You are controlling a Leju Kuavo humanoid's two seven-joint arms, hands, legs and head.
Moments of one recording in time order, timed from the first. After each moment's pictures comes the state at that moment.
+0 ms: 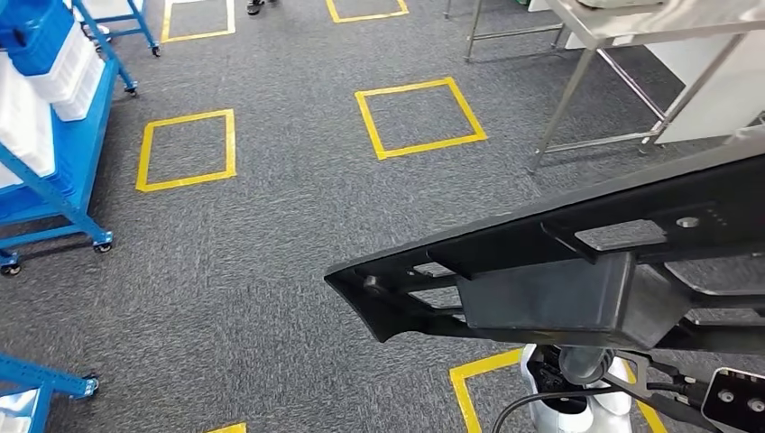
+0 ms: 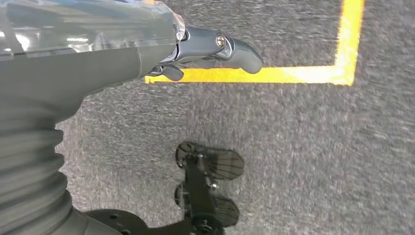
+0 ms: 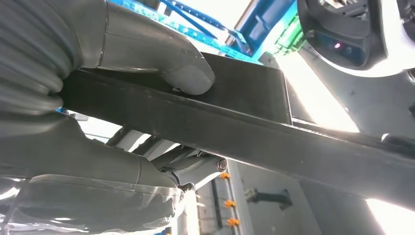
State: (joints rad) left arm -0.05 0.05 -0.14 -0.18 0.40 0.14 -0.24; right arm -0.10 0.12 0.07 -2.02 -0.18 0.75 -0.70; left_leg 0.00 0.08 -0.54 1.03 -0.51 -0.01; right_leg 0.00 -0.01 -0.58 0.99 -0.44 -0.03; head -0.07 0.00
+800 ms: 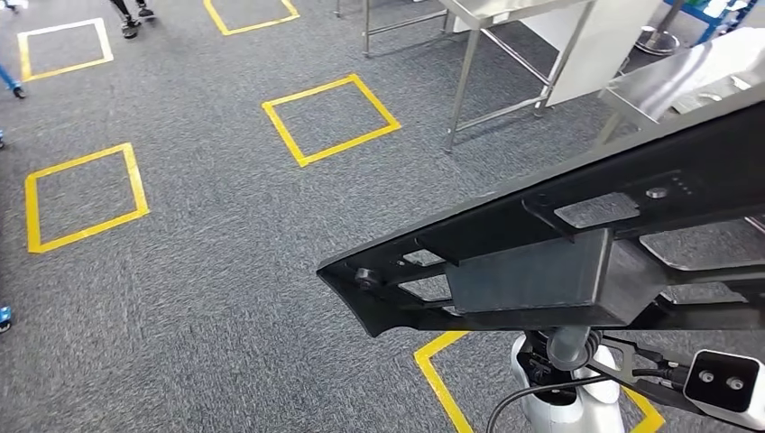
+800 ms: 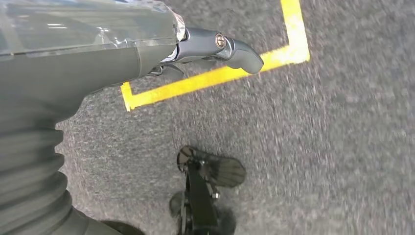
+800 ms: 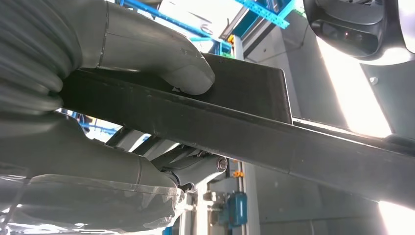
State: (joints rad) left arm -0.04 0.06 -0.14 -0.18 0.40 0.14 -0.24; right arm -0.14 0.09 0.12 -1.98 -0.20 0.68 -0.70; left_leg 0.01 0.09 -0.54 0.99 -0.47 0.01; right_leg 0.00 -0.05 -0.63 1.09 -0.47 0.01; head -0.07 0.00
